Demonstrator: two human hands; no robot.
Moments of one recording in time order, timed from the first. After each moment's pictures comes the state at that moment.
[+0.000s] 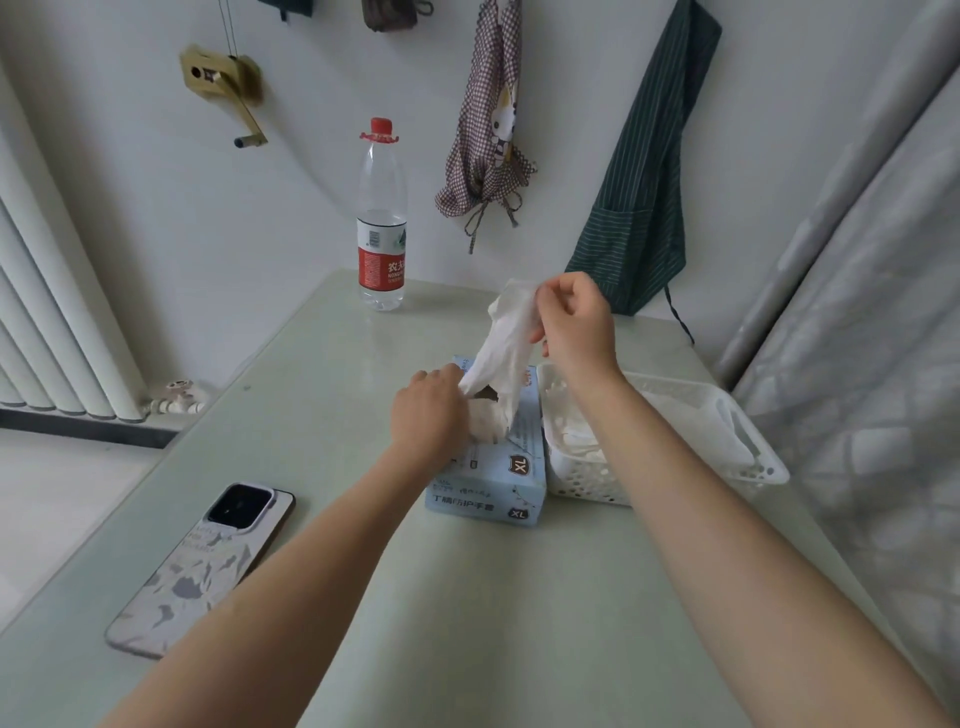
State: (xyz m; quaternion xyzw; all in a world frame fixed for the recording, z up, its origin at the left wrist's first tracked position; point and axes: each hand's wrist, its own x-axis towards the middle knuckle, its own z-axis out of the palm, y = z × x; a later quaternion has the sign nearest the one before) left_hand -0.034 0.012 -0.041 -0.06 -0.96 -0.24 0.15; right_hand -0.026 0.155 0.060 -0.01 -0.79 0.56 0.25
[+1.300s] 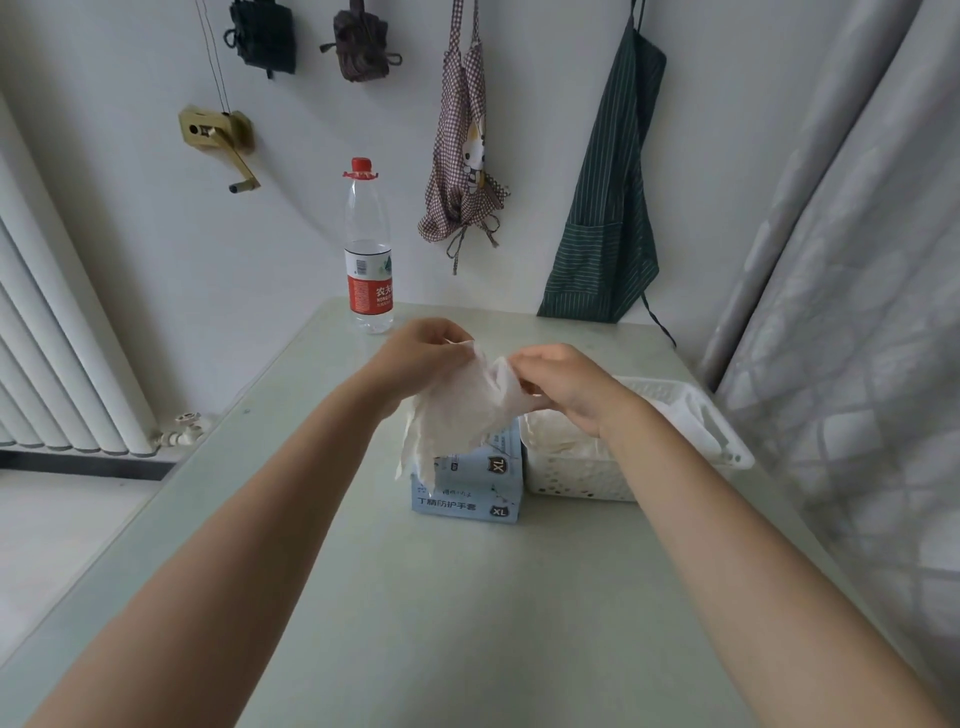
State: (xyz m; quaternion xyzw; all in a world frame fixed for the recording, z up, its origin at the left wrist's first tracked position) left_hand -0.009 0.002 0.061 -0.12 -0.82 -0.55 0.00; right_hand 0.016 0.194 0.057 0.07 -0.82 0.57 -0.07
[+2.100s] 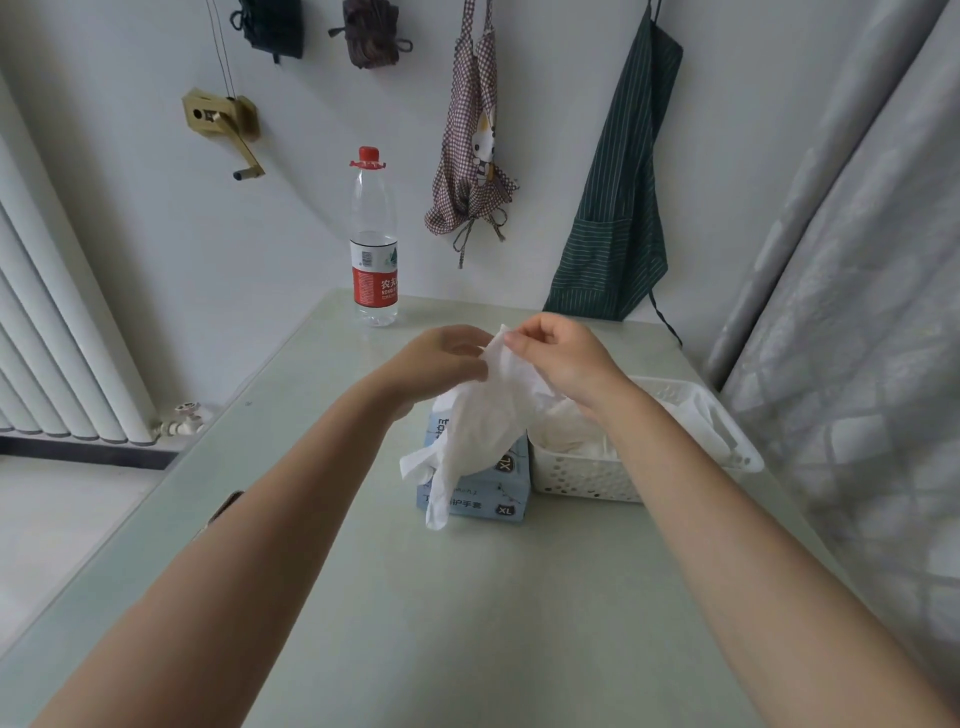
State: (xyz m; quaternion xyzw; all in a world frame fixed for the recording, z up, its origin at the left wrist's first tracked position) left_hand -0.013 0.001 0.052 -0.19 -0.82 -0.54 -0.09; right_hand 0.012 0.180 0.069 0.04 -0.85 0.51 0.08
